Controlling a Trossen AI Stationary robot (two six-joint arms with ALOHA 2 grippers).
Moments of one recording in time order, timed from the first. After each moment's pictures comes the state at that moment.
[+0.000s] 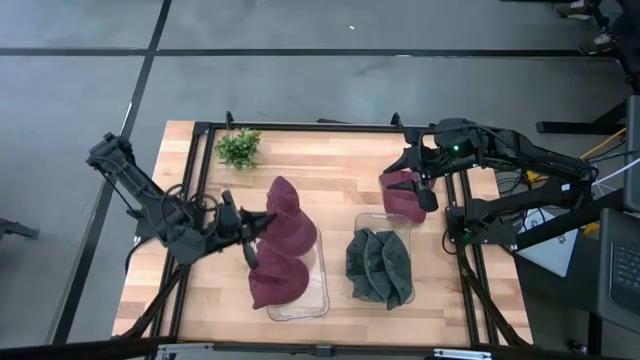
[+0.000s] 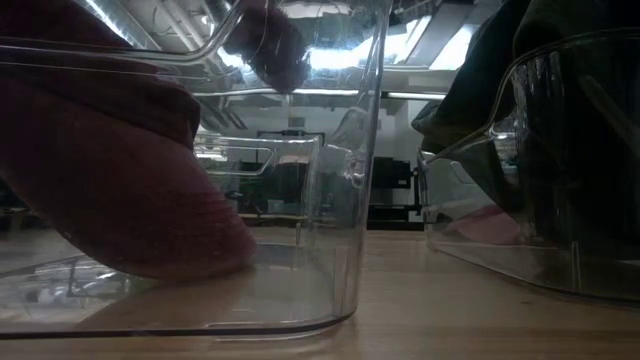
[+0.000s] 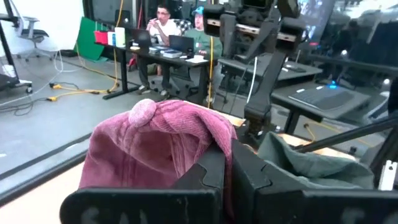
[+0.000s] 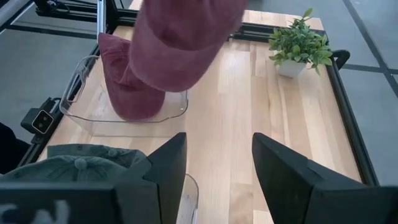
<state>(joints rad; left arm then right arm) -0.72 1.15 0.95 0.01 -1.21 -0.35 -0.13 1.06 1.37 -0.87 -0.16 -0.20</state>
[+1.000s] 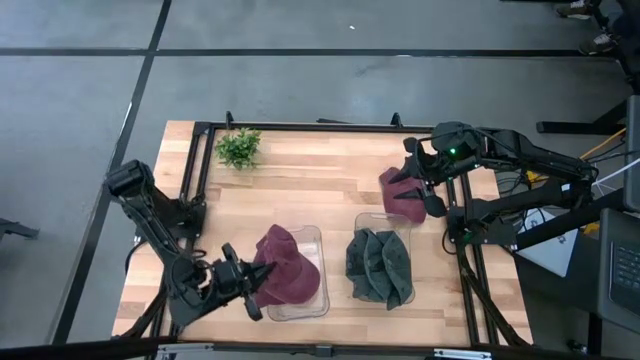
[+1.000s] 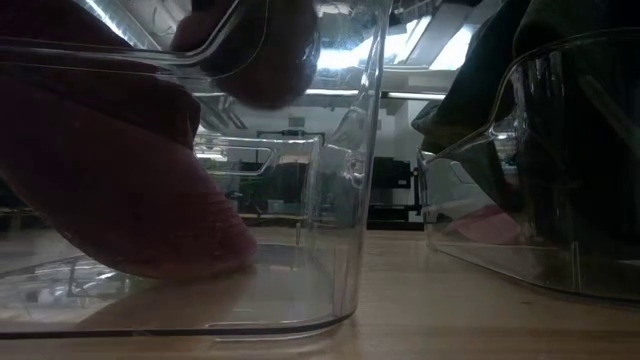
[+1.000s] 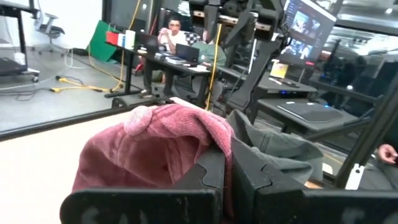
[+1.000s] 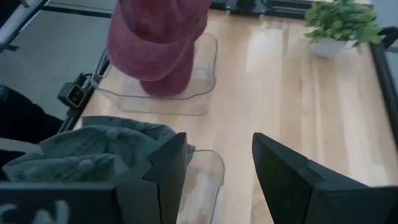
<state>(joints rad) -0.96 1.55 0.95 0.59 -1.53 -0.32 -0.13 1.06 1.37 -0.97 -0.25 -0.21</state>
